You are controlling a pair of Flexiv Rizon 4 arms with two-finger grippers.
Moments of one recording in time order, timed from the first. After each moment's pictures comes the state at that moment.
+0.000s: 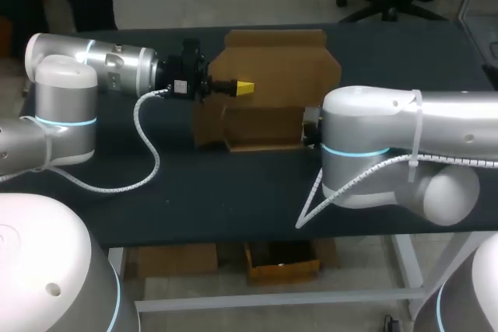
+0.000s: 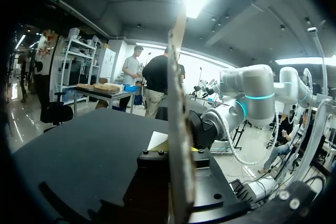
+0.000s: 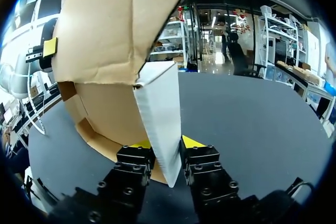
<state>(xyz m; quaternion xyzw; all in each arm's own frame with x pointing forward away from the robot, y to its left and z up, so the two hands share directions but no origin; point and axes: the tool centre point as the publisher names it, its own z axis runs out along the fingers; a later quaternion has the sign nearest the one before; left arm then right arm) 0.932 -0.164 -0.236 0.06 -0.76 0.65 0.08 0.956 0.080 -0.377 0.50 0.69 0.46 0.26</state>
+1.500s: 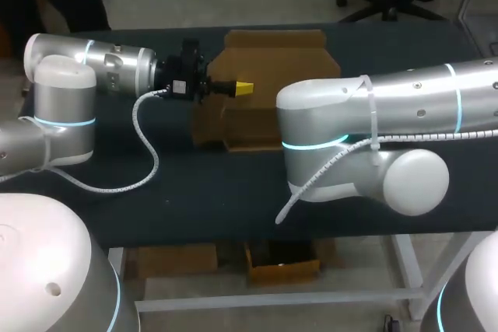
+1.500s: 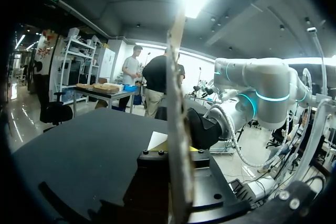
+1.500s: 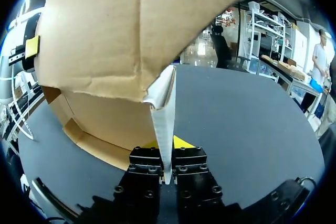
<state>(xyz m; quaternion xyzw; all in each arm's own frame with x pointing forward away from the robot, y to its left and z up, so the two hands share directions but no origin) 0.931 -0.162 -0.236 0.06 -0.76 0.65 0.08 0.953 0.078 -0.374 0.55 0.68 0.39 0.28</state>
